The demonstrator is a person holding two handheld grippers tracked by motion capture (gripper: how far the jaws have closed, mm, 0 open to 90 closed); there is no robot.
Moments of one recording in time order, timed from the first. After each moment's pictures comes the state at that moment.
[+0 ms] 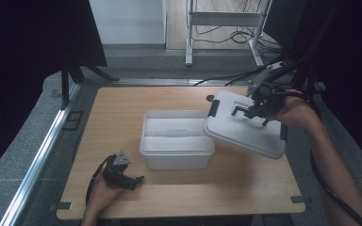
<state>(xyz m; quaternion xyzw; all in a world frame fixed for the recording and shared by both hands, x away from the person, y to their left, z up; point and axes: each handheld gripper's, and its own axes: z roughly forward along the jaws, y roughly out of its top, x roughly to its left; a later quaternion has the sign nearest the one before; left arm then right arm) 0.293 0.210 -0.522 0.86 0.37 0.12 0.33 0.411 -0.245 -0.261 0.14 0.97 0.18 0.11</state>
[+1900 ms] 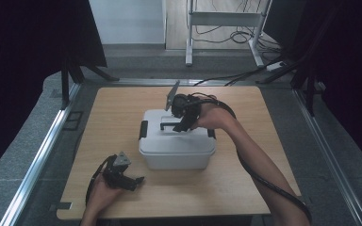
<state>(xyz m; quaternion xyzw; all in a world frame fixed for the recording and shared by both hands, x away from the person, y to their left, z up) 0.292 0.209 -0.522 0.86 0.37 0.12 0.33 0.422 -0.050 -0.318 0.01 0.98 0.20 0.08</state>
